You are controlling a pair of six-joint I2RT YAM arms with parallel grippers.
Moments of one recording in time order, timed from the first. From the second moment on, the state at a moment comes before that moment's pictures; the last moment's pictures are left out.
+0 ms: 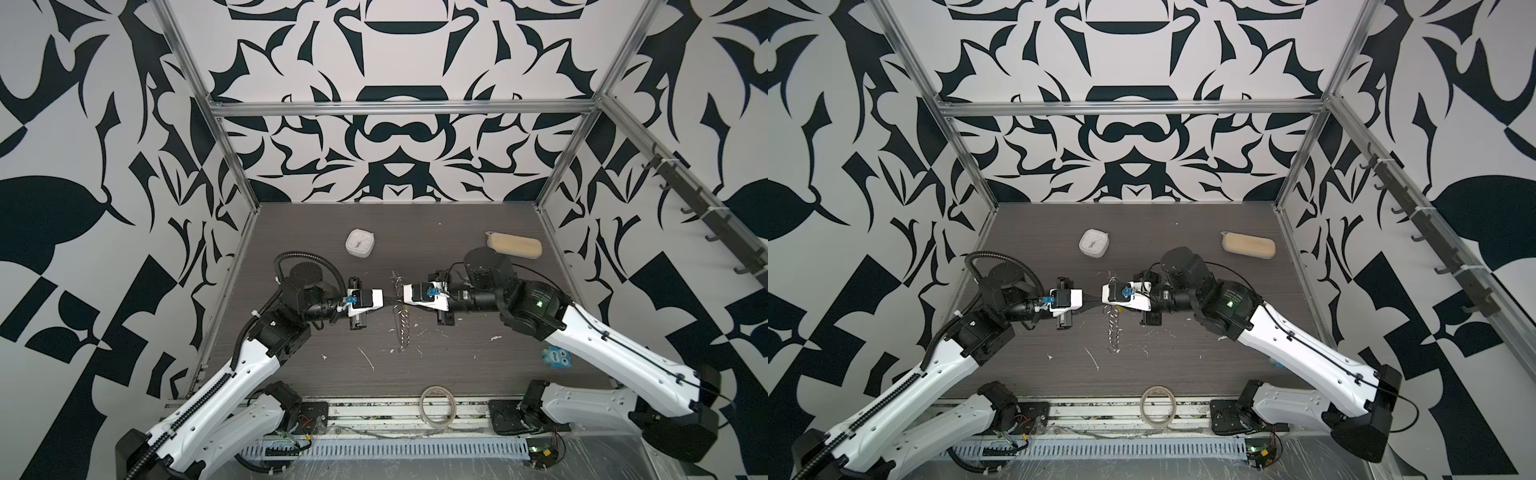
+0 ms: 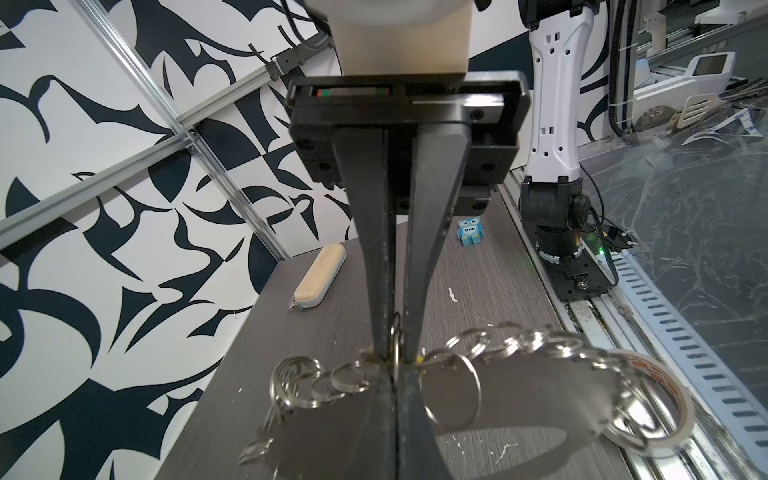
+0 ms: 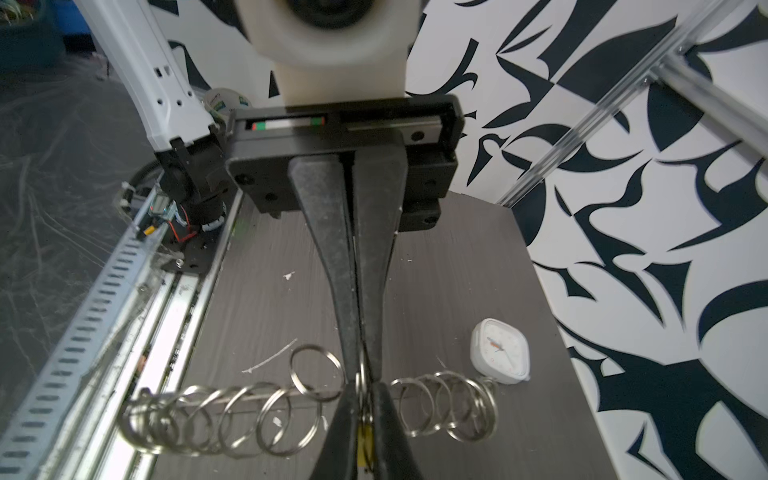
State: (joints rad) left arm -0.63 0.86 0.75 -0.06 0.85 0.55; right arm 0.90 1.13 1.19 -0.52 -0.44 -0.61
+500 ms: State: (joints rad) left arm -0.62 0.84 0.81 -0.20 0.80 0.61; right arm 0.90 1.18 1.26 -0.65 -0.38 -0.67
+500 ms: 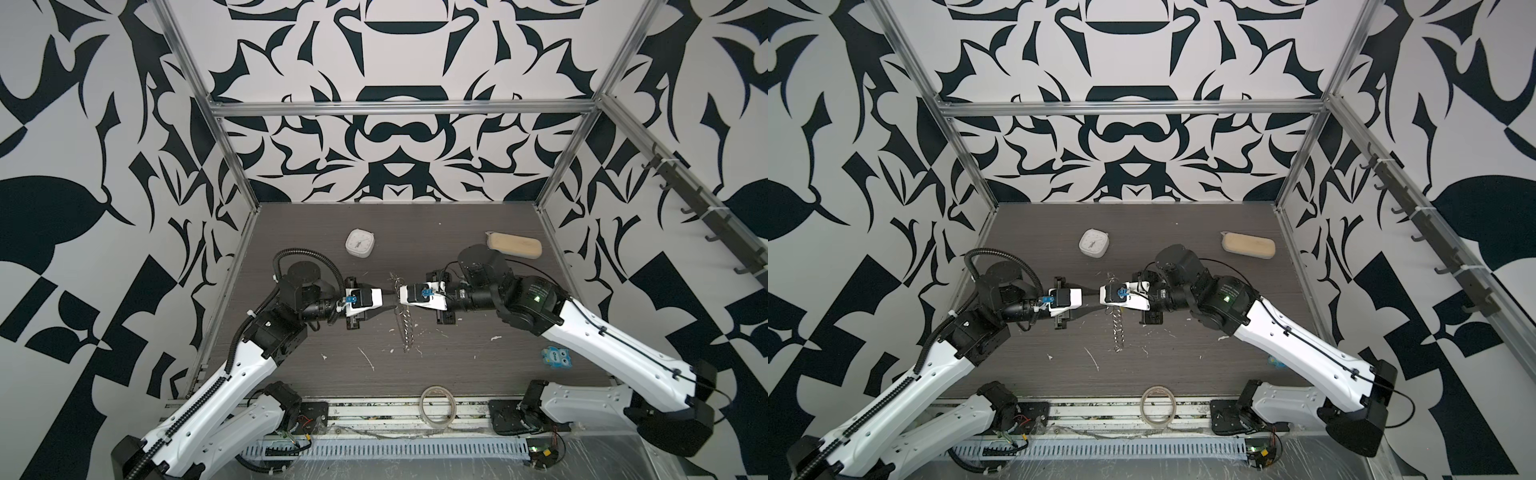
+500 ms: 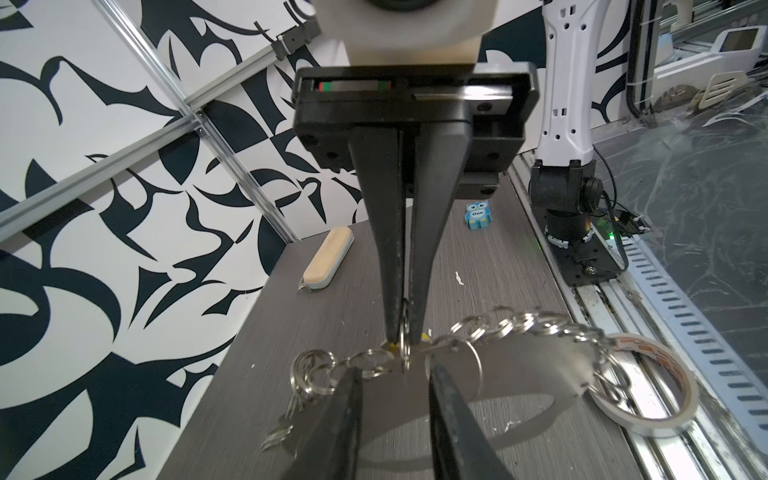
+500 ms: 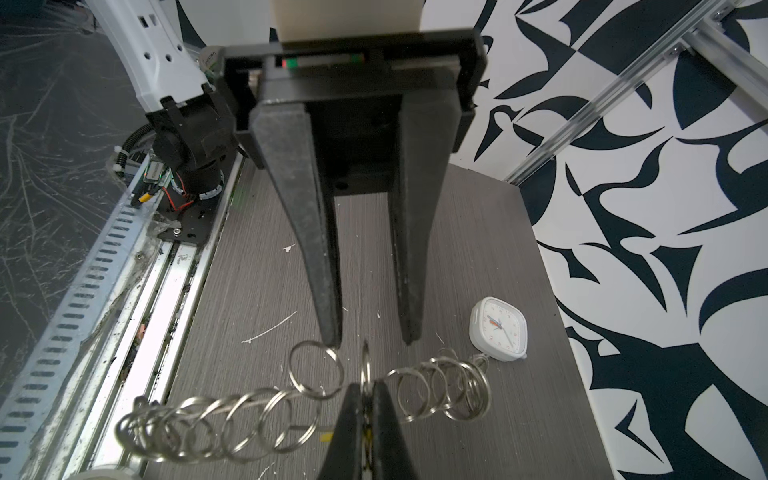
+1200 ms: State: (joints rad) left arm -0.62 0.91 0.84 -0.18 0.82 0.56; right arm 0.90 1.20 1.31 -0.73 -0.35 -0.69
